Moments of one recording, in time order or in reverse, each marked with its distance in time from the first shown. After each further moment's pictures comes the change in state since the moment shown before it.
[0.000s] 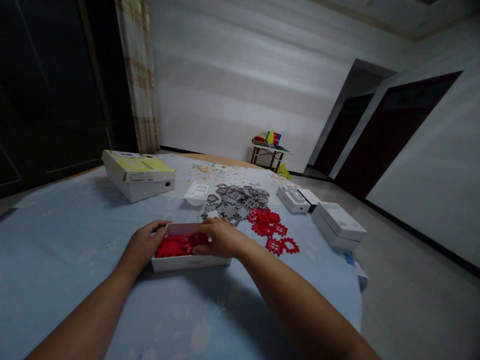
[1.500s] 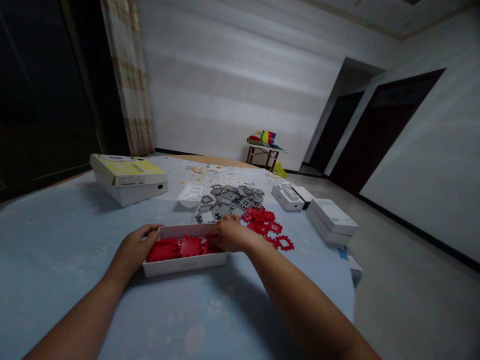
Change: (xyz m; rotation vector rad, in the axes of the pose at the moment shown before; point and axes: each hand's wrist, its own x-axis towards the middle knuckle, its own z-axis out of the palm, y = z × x) left_hand -0.002 0.009 -0.005 0.077 -0.035 -0.024; right_hand -0.014 0.028 -0.006 -0.169 -0.136 0.202
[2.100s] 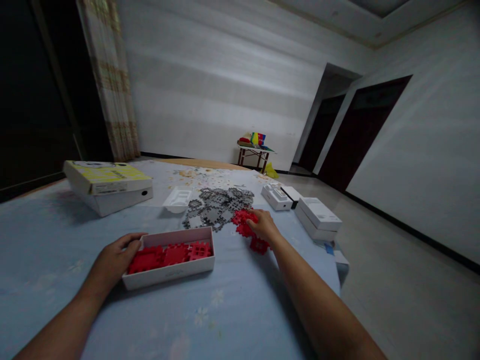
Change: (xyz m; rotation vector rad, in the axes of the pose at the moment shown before) left_hand 0.004 0.000 0.000 -0.028 0.020 -0.028; right_hand -0.059 0.110 0.014 0.119 0.370 0.612
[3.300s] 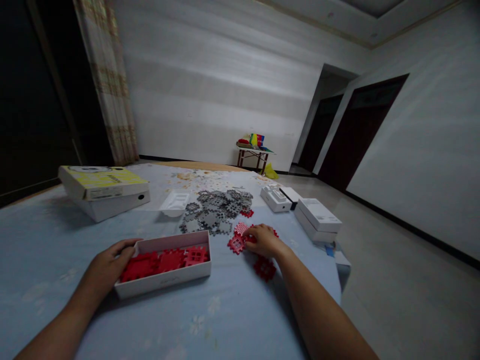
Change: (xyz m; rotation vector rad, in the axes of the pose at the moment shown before) left_hand 0.004 -0.010 0.000 0.024 -0.056 -0.045; right_hand -0.026 0.012 0.000 -0.092 -0.216 -0.206
